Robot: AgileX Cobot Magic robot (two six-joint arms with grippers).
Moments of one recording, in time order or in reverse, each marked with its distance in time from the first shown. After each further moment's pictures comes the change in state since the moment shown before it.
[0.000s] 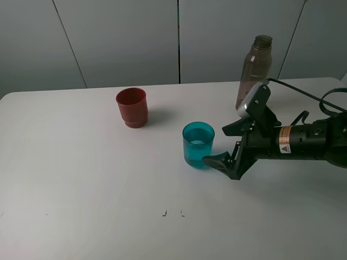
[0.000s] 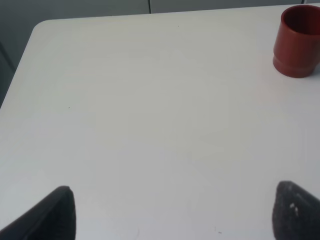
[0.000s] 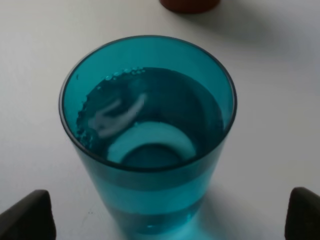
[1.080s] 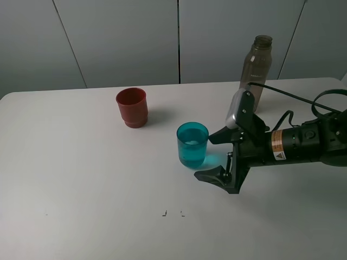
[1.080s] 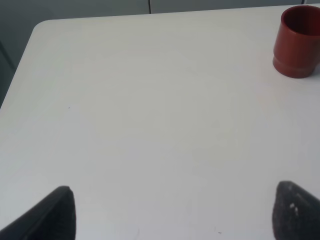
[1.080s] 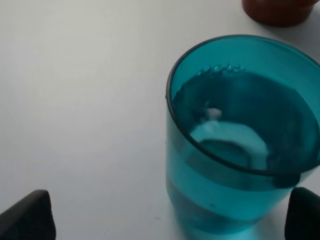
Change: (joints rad) left arm 0.000 0.000 0.000 0.000 0.000 -0.007; right arm 0.058 0.002 -0.019 -0.157 -0.005 0.031
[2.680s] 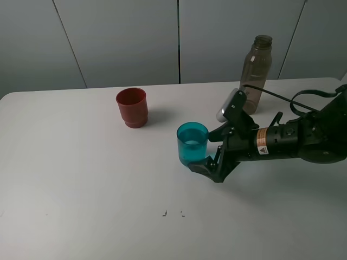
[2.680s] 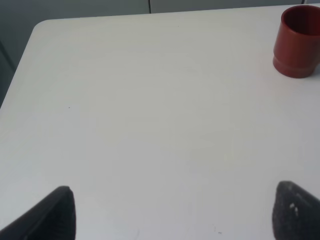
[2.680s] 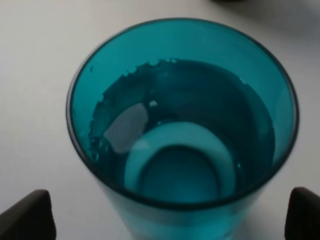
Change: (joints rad) left arm 0.000 0.000 0.000 0.000 0.000 0.000; right arm 0.054 0.106 -0.088 0.160 0.053 0.030
